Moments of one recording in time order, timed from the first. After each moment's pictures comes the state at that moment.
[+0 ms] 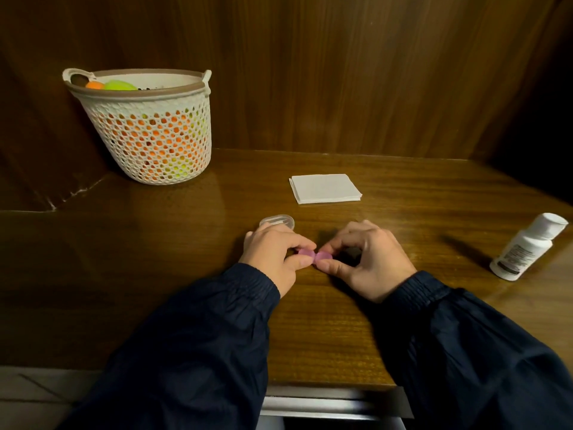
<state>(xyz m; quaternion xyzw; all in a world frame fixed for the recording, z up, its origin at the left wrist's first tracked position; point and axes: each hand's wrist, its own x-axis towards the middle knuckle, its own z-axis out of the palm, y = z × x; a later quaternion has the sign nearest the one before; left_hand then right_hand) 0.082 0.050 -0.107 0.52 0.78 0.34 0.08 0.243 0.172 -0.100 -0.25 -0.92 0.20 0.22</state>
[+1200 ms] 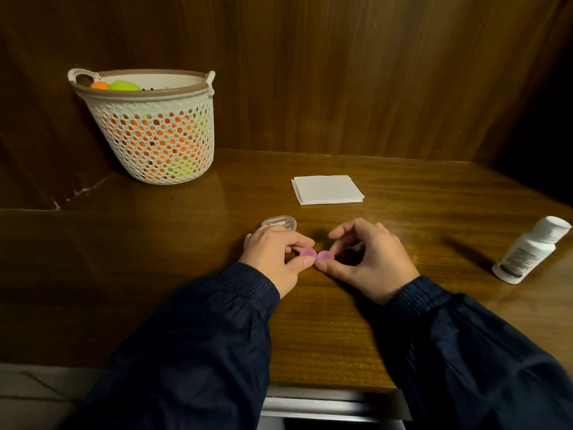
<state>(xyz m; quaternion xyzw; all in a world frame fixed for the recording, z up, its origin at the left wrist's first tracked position) 0.083 0.047 -0.103 0.50 0.78 0.36 0.09 0.241 0.173 -0.107 -0.29 -0.89 0.24 0.25</state>
